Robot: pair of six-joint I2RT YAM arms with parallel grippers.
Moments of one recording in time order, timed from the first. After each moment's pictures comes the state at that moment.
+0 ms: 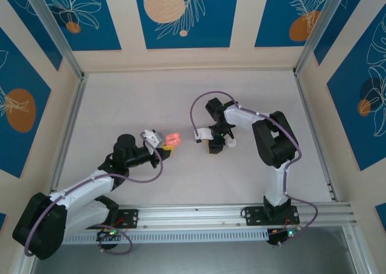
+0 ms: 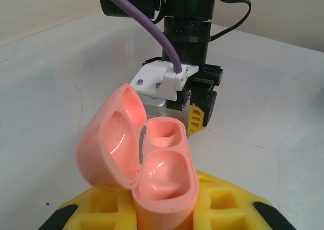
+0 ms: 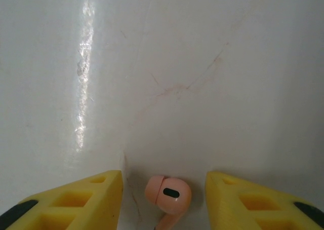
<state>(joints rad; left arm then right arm) -0.51 1.01 0.33 0.38 0.53 0.10 0.50 1.98 1.33 -0.91 -0.32 -1.19</state>
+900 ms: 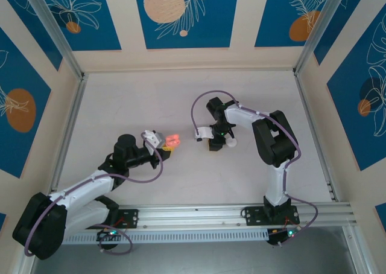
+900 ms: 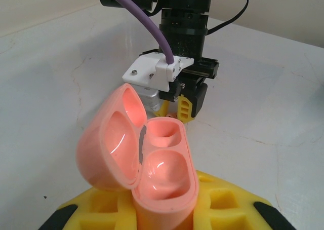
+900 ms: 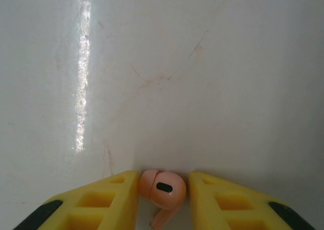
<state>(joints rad) -0.51 1.01 0.33 0.35 0.53 0.11 0.49 1.99 1.34 -0.89 -0.31 -1.17</state>
